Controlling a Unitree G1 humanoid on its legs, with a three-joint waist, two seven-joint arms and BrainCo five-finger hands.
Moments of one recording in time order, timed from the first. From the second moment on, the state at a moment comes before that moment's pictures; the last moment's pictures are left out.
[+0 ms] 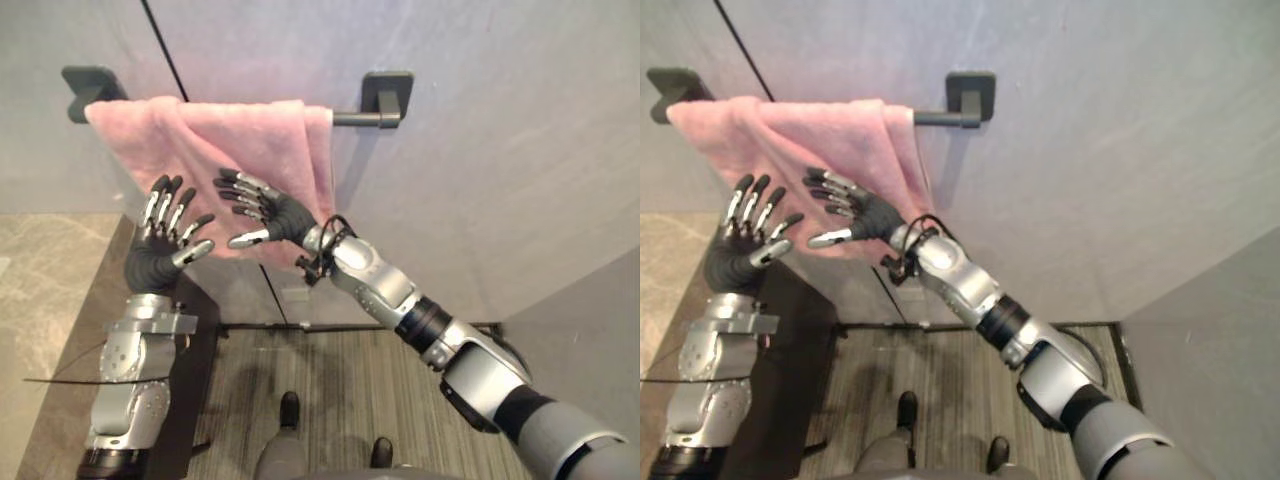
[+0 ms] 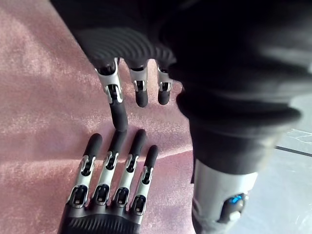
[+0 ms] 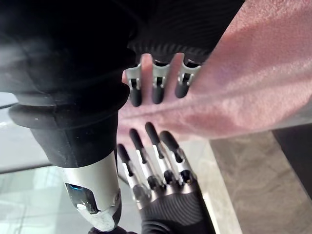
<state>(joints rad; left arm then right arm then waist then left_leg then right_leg) 0.07 0.47 0.12 -0.24 -0.69 -0.25 -0.06 -0.87 -0.04 0.66 0.43 0.63 -0.07 0.15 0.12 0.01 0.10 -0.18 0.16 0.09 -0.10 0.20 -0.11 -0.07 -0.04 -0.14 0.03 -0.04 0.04</state>
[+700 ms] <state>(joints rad) 0.09 0.40 0.11 -0.23 -0.67 -0.24 -0.06 -0.86 -0.03 0.64 0.40 0.62 -0.07 0.15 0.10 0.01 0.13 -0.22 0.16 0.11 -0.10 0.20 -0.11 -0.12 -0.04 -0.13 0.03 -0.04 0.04</state>
